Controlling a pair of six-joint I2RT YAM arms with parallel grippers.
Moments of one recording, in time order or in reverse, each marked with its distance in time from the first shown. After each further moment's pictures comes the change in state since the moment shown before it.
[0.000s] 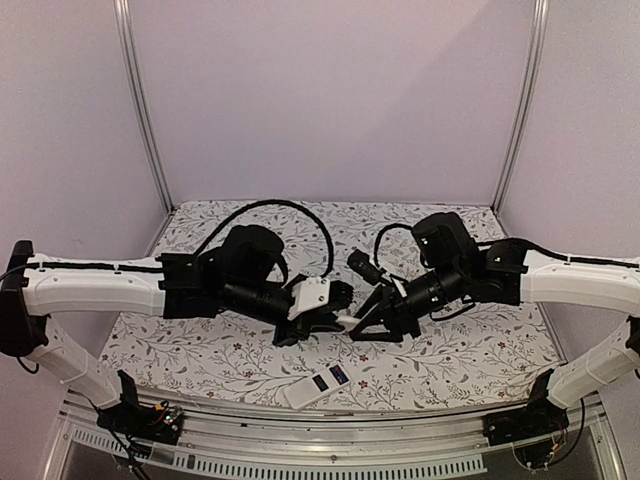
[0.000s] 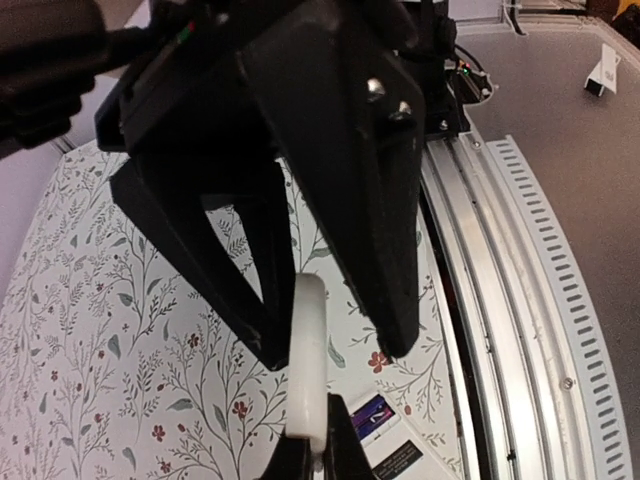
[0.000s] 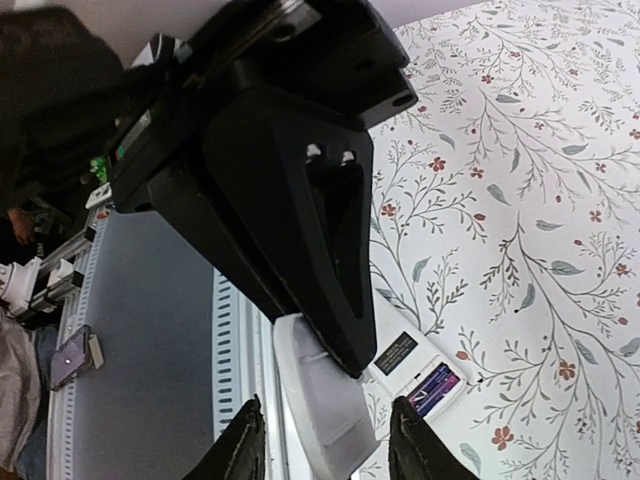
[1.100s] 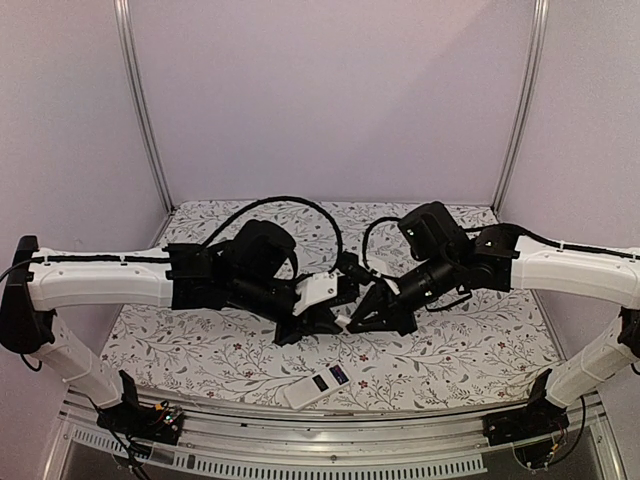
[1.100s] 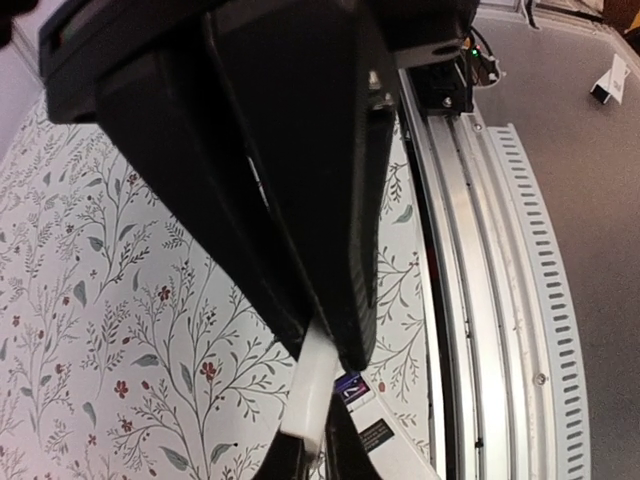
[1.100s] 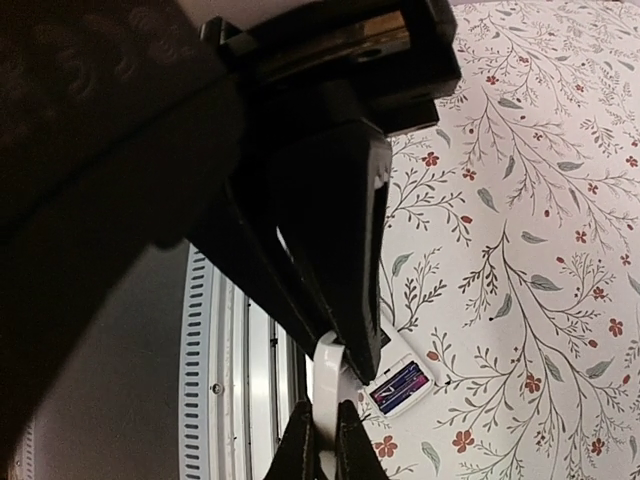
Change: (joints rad) left arm 0.000 0.058 0.119 -0.182 -0.023 -0.122; right arm 0.006 0.061 0.133 -0.171 0.061 -0.205
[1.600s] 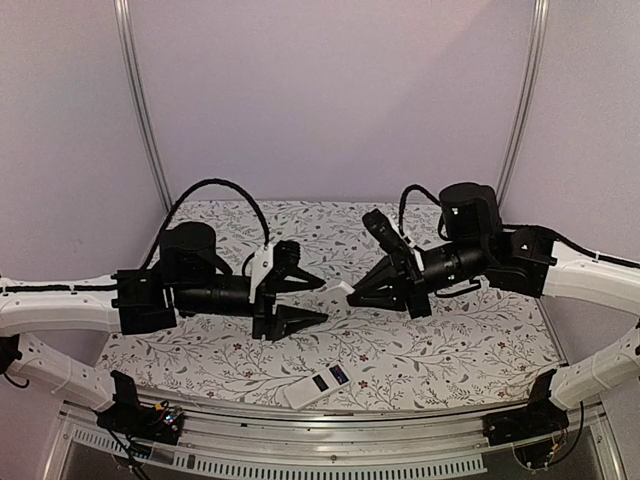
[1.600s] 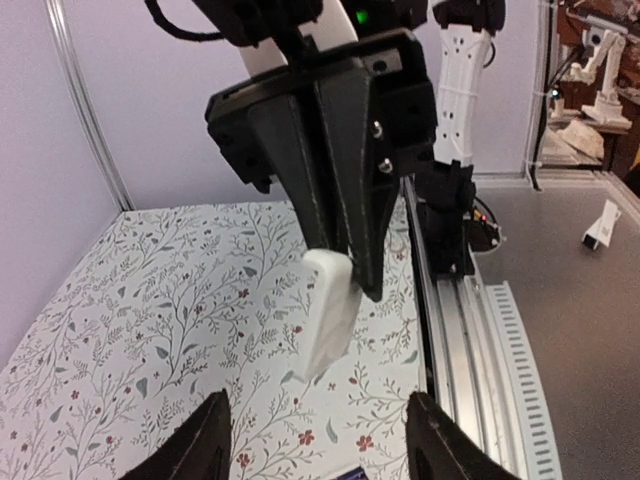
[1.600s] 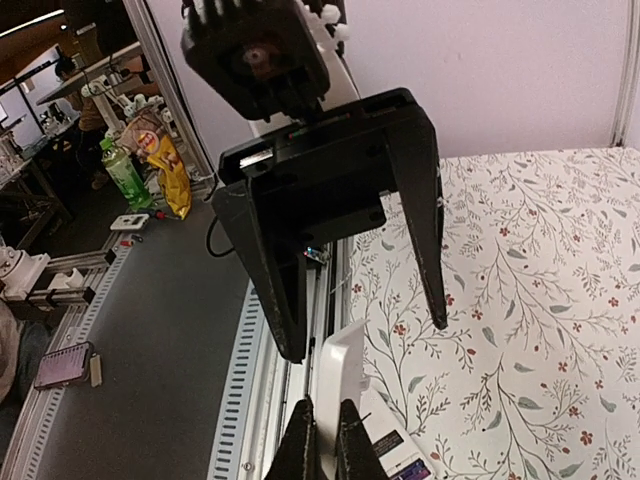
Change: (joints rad) left arm 0.016 -0.310 -0.298 0.455 0.005 -0.176; right arm -0.002 -0.156 -0.055 0.257 -0.105 0.117
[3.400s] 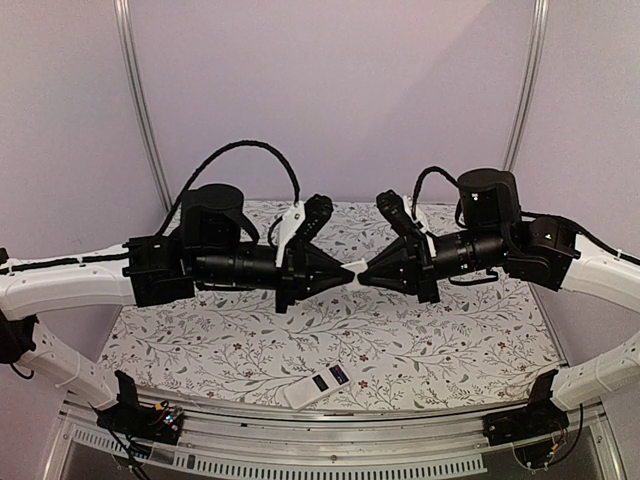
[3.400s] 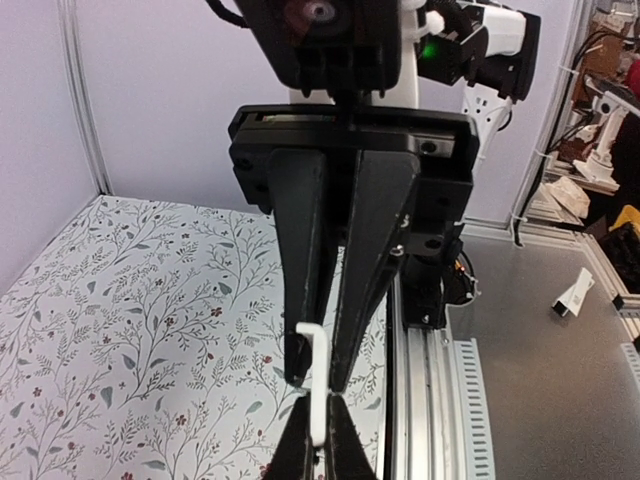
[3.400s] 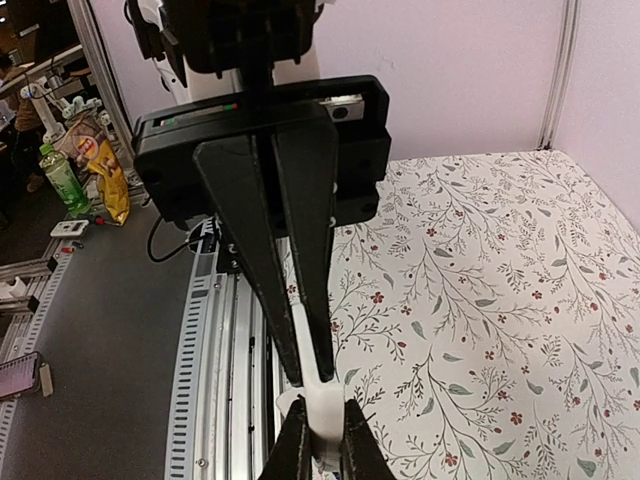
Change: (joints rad) left arm -0.025 0.149 0.289 -0.126 -0.007 -0.194; right arm -0.002 -0.073 0.061 -0.089 0.171 -0.049
